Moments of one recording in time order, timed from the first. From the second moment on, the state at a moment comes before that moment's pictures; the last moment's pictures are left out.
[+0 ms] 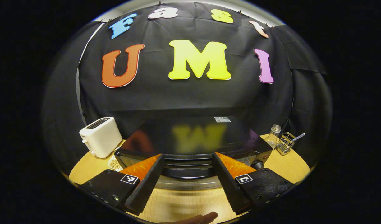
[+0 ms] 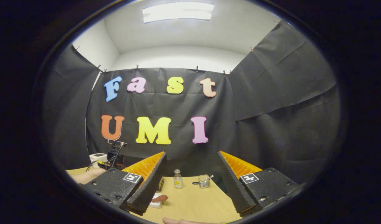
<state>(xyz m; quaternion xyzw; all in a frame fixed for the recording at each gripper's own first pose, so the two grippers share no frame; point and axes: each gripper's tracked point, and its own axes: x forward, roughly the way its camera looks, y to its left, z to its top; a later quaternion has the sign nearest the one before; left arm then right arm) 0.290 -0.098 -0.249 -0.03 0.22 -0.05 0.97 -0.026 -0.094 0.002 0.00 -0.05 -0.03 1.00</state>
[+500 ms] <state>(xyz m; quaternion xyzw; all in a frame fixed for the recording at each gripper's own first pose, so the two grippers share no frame) 0.223 -0.095 -0.264 -0.02 0.22 -0.06 0.97 -0.043 -0.085 0.009 0.01 -0.06 -0.03 1.00</state>
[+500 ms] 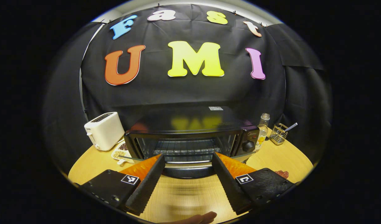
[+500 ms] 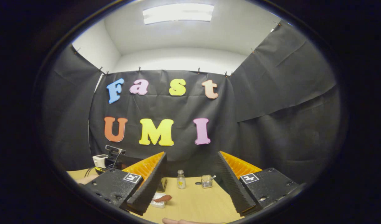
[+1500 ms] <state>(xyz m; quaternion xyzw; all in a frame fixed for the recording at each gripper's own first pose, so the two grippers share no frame) 0.125 -0.089 -0.363 -0.06 0.27 -0.05 0.96 -0.050 -0.049 -0.018 0.00 -0.04 0.02 1.00</state>
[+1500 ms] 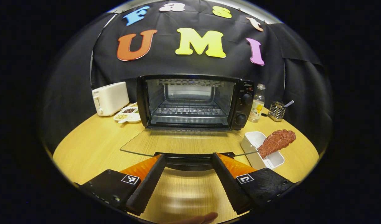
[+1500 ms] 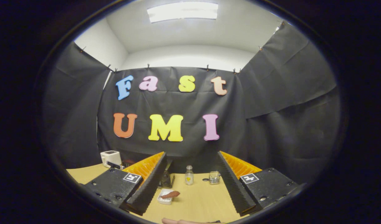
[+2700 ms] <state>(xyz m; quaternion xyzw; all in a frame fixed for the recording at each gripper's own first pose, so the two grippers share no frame) 0.080 -0.076 -0.231 -0.05 0.15 -0.06 0.99 0.054 -0.038 -0.117 -0.02 0.10 0.05 0.99</state>
